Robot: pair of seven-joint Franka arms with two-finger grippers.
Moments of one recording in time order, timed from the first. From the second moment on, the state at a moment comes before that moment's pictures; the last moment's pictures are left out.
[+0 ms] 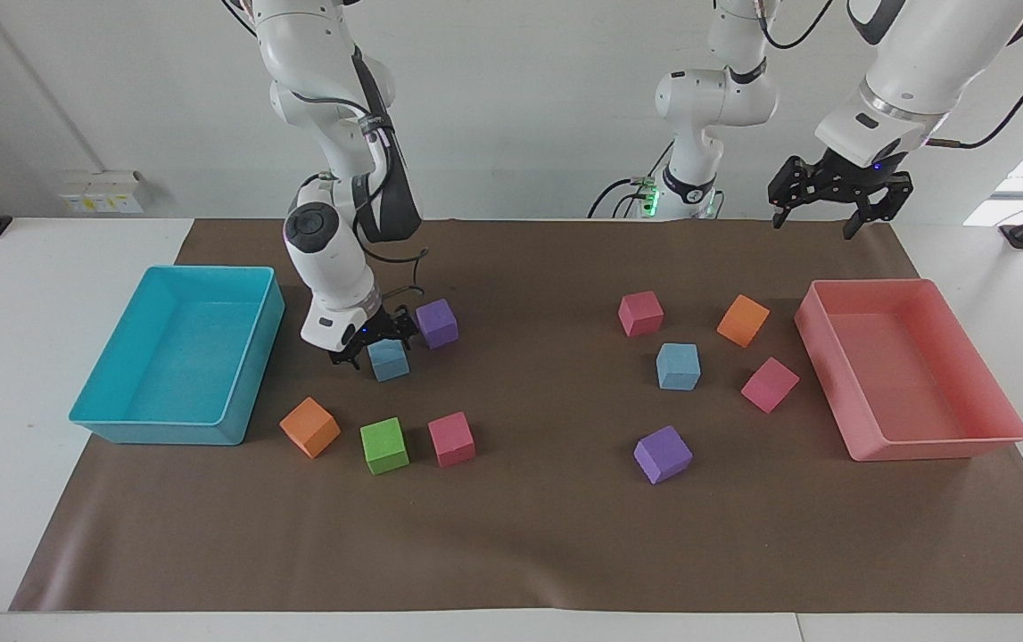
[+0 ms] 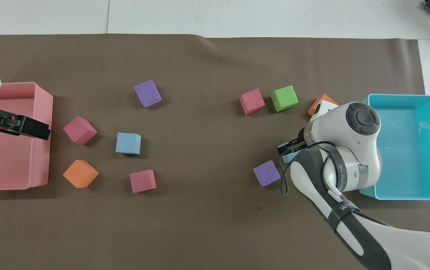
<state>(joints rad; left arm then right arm) -0.14 0.00 0.00 -1.50 -0.01 1.45 0.12 0.28 0.20 -0.07 -2.13 0.13 2.31 -0.27</state>
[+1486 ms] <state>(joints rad) -0.14 0.00 0.00 -1.50 -0.01 1.45 0.12 0.28 0.11 -0.09 -2.01 0.13 2.14 -0.13</state>
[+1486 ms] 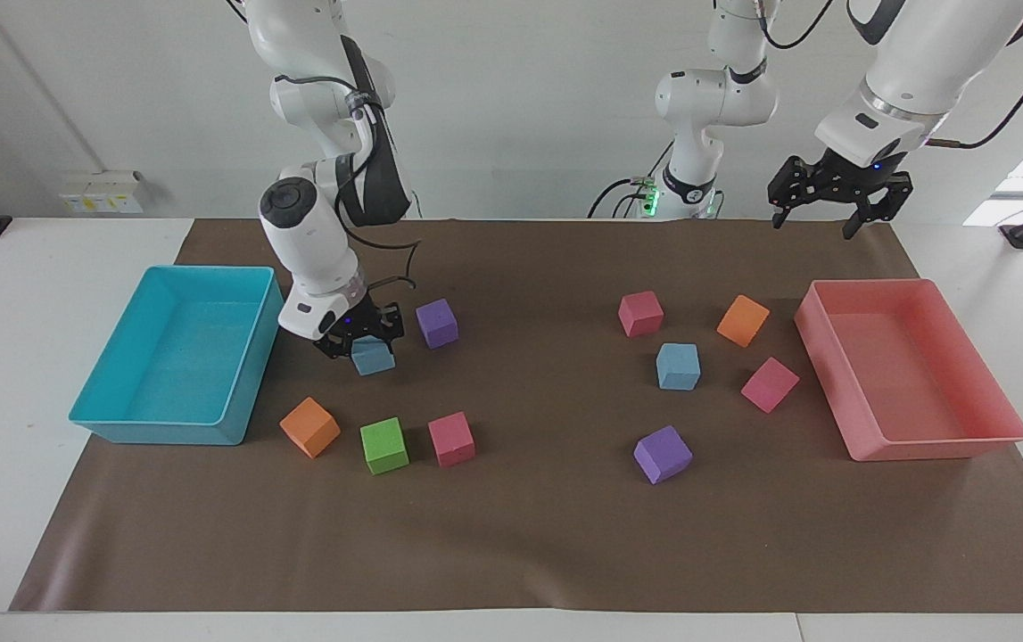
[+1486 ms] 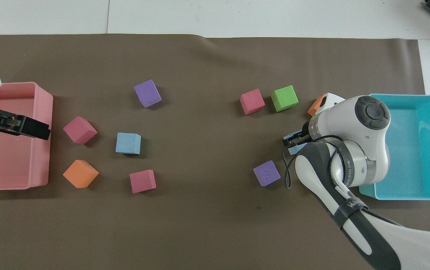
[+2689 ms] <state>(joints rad) -0.14 0.00 0.00 -1.50 -0.01 1.45 0.12 0.54 0.36 -0.08 -1.70 0.11 2.06 0.41</state>
